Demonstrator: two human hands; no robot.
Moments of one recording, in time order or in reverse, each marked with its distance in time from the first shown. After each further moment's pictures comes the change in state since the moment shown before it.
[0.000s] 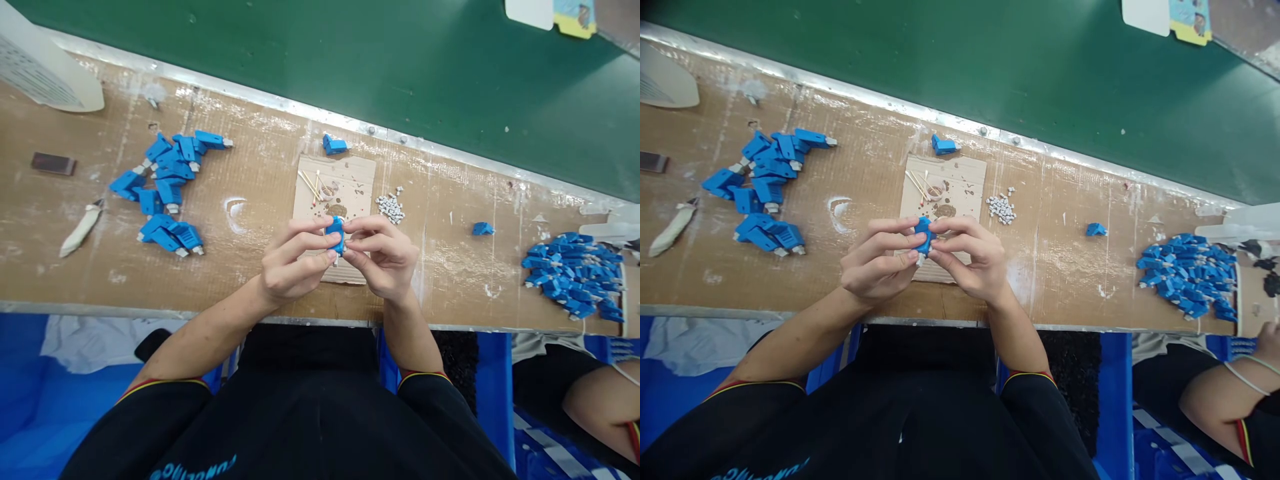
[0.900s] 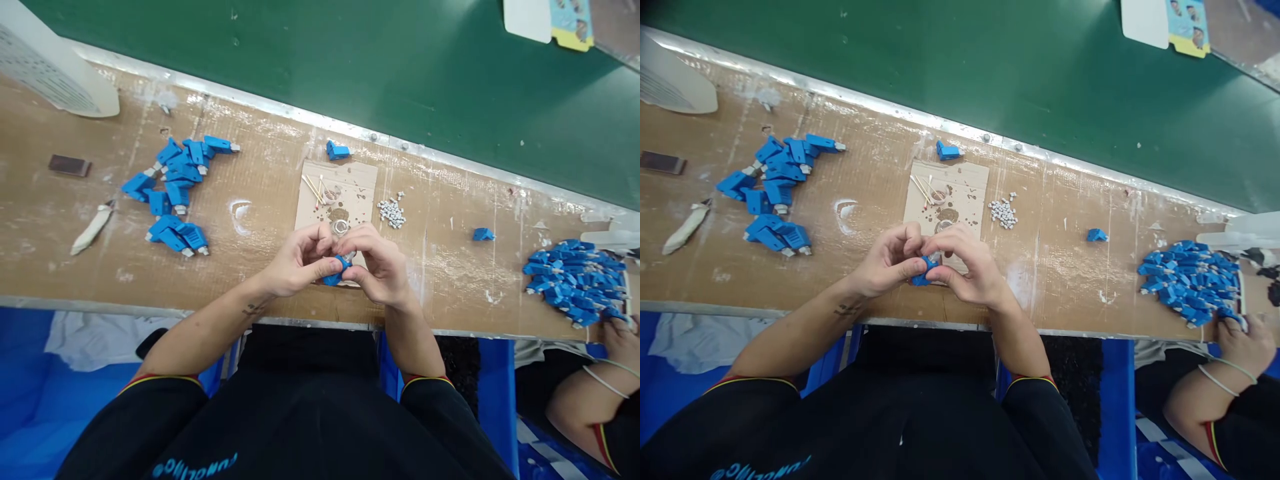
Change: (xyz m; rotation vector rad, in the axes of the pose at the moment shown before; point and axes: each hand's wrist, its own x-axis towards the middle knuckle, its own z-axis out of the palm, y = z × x) left_hand 0.031 0.020 -0.010 -0.944 -0.352 -0.926; right_hand 0.003 -0.003 -0.005 0.087 -0.213 0.057
